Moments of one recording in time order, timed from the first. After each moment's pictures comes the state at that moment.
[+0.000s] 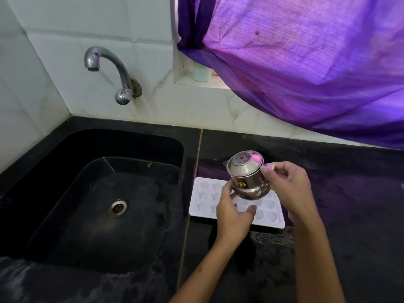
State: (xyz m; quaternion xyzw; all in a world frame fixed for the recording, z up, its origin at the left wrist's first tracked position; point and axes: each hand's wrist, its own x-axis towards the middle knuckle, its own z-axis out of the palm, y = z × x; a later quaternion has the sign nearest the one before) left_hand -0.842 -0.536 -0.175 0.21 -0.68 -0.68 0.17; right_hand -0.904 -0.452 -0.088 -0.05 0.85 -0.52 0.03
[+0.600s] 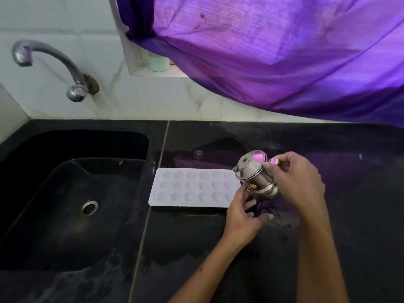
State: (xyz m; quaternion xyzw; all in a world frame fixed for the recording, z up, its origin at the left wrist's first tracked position) left_hand -0.856 -0.427 -0.184 0.14 -0.65 -0.75 0.02; right_hand -0.913 -0.346 -0.081 -0.02 0.94 -0.34 -0.02
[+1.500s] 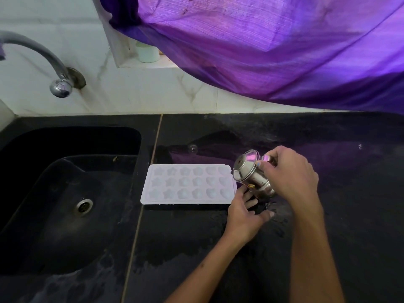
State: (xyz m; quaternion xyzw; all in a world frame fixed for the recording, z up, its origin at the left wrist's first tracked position) left_hand -0.868 -0.412 -0.190 0.16 -0.65 -0.74 -0.03; right_hand -0.922 -0.349 -0.080 -0.03 0.97 -0.25 0.01
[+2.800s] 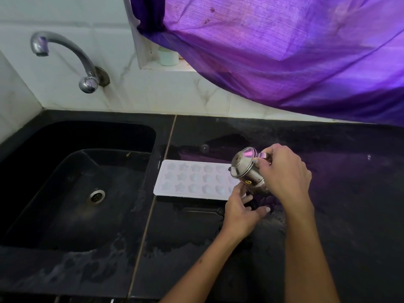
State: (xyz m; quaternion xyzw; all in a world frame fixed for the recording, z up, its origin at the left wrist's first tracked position) left_hand -0.850 -0.429 -0.185 0.18 -0.68 -0.71 0.04; right_hand -0.904 -0.371 -0.078 -0.08 0.97 -0.23 -0.05
